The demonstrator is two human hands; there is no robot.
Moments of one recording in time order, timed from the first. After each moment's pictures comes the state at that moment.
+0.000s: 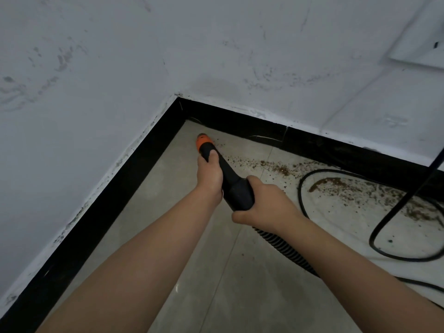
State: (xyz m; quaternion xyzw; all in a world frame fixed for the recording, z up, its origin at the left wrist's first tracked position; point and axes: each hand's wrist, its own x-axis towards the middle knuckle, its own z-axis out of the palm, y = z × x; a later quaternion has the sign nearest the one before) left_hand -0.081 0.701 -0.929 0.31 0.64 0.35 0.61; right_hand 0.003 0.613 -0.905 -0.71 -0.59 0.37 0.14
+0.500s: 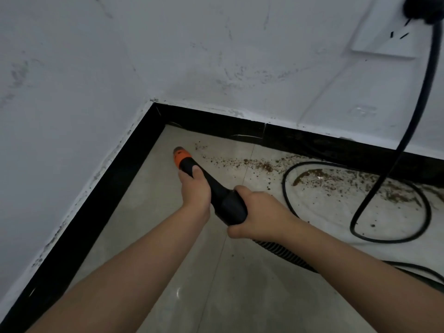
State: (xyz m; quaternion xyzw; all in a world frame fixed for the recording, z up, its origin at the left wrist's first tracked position) left_hand -0.080 0.679 -0.937 0.35 0.68 0.32 0.56; right_hand 0.018 0.596 -0.906 -0.68 -0.61 0.40 0.12
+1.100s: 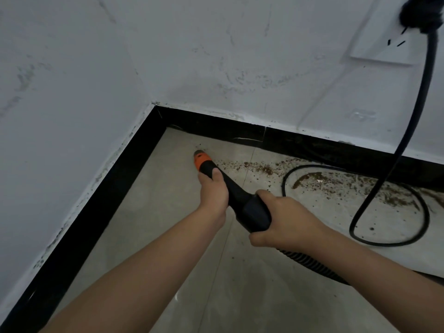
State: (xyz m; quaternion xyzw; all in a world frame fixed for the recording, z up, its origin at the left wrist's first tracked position) left_hand -0.060 0.670 -0.939 0.35 0.64 0.27 0.63; right_hand 0.040 0.575 -0.894 -0.71 -0.60 0.36 0.10
